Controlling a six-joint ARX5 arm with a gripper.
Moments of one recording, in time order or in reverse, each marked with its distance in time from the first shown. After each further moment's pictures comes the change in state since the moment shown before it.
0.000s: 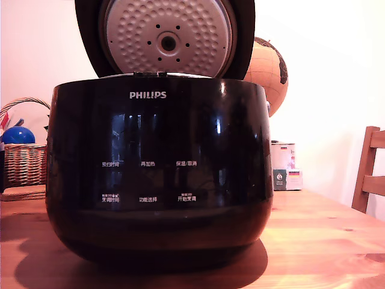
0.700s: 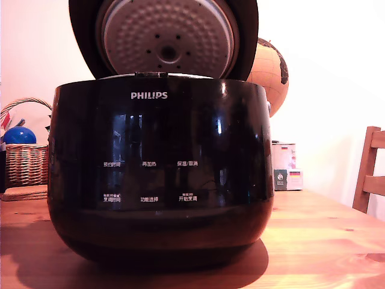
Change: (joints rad) arm -0.048 -0.287 -0.472 0.381 -0.128 -0.121
